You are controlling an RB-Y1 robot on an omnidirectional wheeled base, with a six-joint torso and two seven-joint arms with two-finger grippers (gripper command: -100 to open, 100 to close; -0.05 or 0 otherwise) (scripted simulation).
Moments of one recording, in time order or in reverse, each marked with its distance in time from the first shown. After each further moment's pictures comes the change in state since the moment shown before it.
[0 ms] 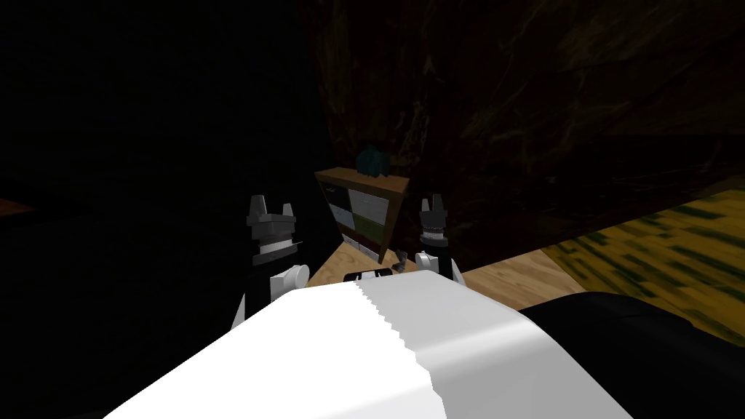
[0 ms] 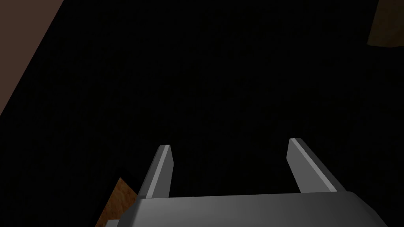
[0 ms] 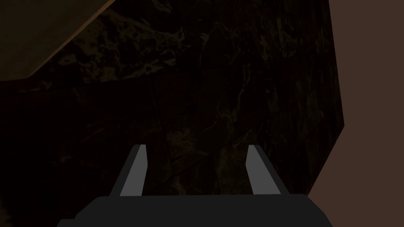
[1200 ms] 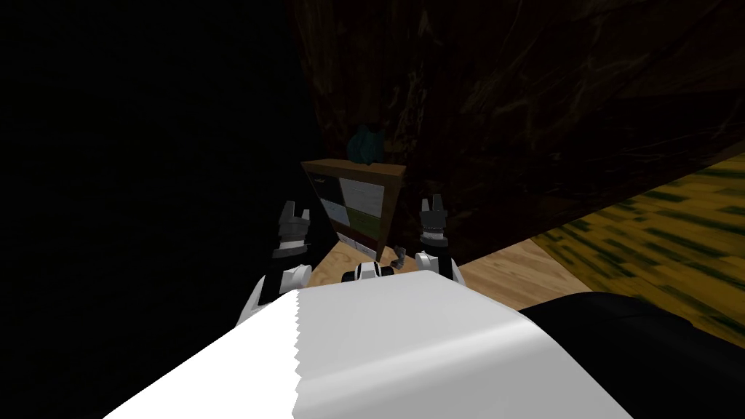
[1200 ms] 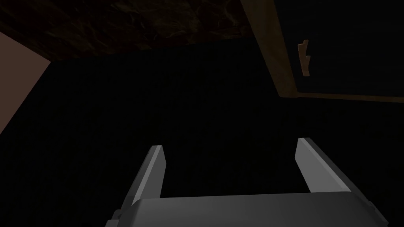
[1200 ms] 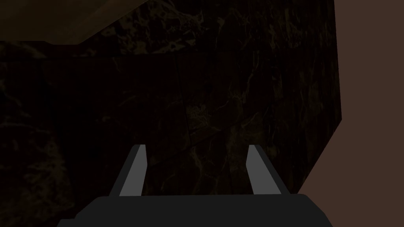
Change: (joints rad) left arm -0.044 0.164 -0.046 0.160 -0.030 -0.016 -0.018; right arm 0.000 0.000 0.000 0.001 0.000 0.000 0.000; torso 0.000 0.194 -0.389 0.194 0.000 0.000
